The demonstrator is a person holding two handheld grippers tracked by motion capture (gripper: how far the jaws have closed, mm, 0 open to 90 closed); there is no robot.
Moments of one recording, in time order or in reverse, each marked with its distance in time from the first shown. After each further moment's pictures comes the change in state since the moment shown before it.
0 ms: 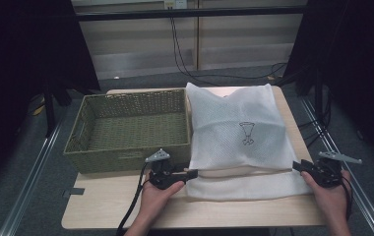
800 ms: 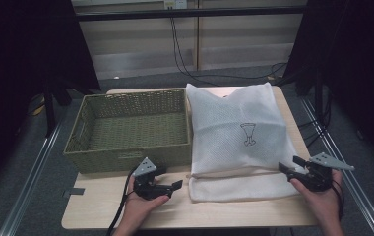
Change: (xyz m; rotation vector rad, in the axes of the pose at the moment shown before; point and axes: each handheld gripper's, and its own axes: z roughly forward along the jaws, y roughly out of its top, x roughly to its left) left arm 0.017 -0.030 -0.050 -0.054 0.123 0.161; right arm 0.044 0.000 -0.011 -0.163 0.161 -0.150
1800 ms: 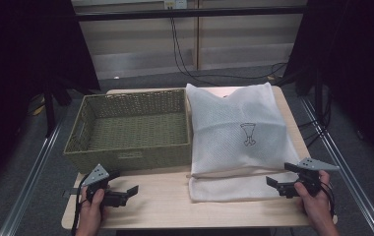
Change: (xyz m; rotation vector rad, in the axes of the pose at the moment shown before) left arm 0.063 -0.031 -0.101 -0.028 0.136 0.014; right arm 0.012 -0.012 0.010 0.071 0.164 -0.018
